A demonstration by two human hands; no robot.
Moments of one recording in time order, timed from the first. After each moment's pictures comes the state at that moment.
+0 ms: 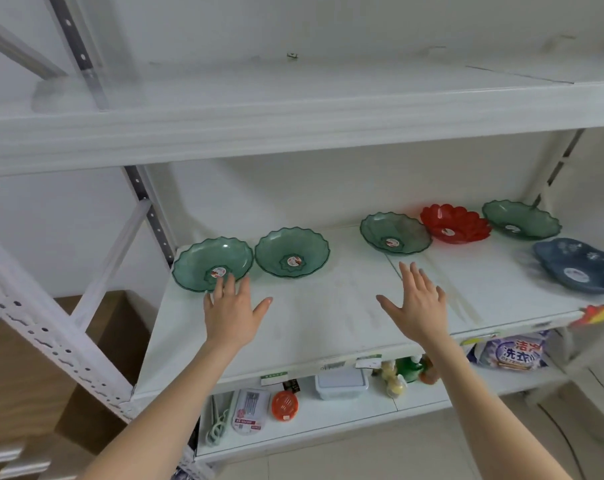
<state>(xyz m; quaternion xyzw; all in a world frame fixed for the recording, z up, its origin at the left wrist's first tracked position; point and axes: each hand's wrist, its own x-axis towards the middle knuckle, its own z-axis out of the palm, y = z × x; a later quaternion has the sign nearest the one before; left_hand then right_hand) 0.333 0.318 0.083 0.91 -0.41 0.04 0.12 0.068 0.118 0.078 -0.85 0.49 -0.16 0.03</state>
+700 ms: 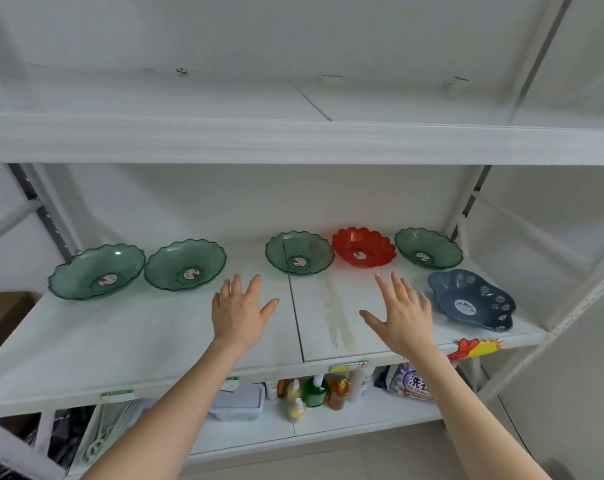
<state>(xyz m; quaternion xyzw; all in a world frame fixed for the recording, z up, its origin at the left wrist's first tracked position) 0.086 0.103 0.103 0.90 -0.40 0.03 0.13 -0.156 -0.073 0.105 -0.89 0.44 -0.12 -0.03</state>
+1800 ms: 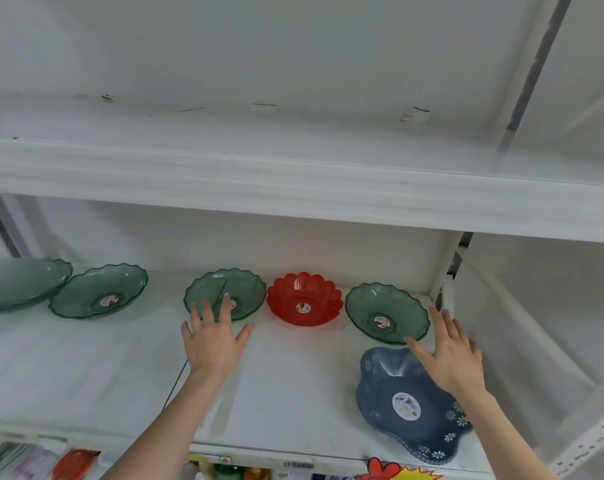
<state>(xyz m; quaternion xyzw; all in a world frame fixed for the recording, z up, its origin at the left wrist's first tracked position) -0.039 -0.160 0.071 0.96 -0.21 0.10 0.11 -0.312 -0.454 0.078 -0.89 0.43 -0.16 0.05</state>
